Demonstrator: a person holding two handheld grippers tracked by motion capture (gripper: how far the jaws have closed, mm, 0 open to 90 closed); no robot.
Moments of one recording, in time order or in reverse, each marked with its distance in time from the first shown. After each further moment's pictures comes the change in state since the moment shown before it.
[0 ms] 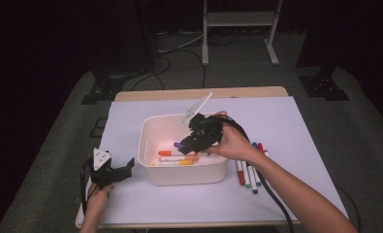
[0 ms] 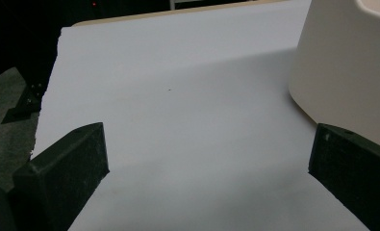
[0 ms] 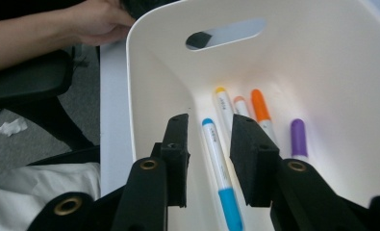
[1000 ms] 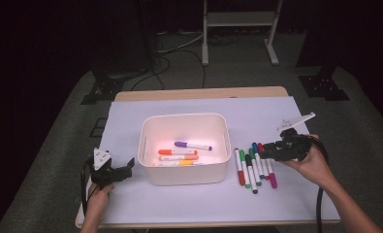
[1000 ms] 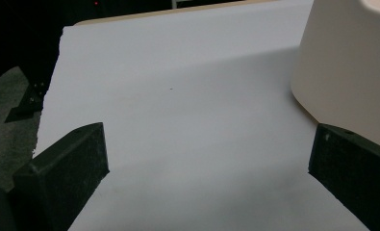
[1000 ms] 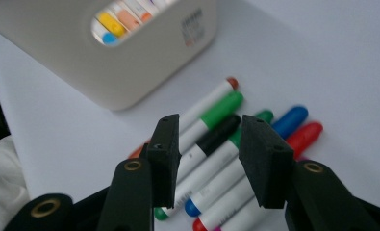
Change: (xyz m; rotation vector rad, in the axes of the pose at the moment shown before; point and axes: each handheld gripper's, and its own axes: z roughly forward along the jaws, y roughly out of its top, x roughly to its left) left arm 0.000 0.000 0.000 0.007 0.010 0.008; right arm -0.039 -0.214 -0.095 -0.097 -0.265 0.401
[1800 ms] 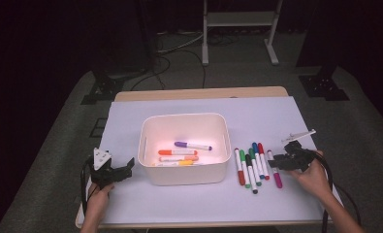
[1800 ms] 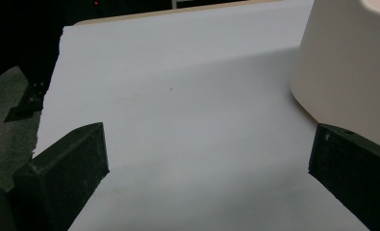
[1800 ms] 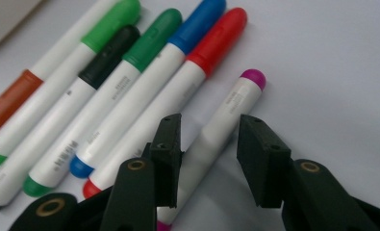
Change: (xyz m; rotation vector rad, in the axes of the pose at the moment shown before) left arm 0.000 0.000 0.000 0.001 -0.001 -0.006; right arm -0.036 -0.060 0.033 0.080 -0.203 0.166
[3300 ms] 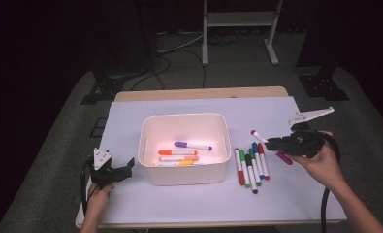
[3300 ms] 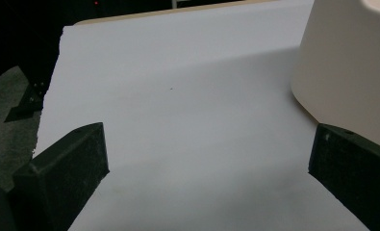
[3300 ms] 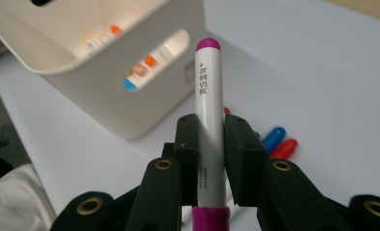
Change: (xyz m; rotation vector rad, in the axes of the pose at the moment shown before) left arm 0.000 0.000 0.000 0.000 0.001 0.005; right arm 0.057 0.064 -0.093 -0.178 0.148 -0.119
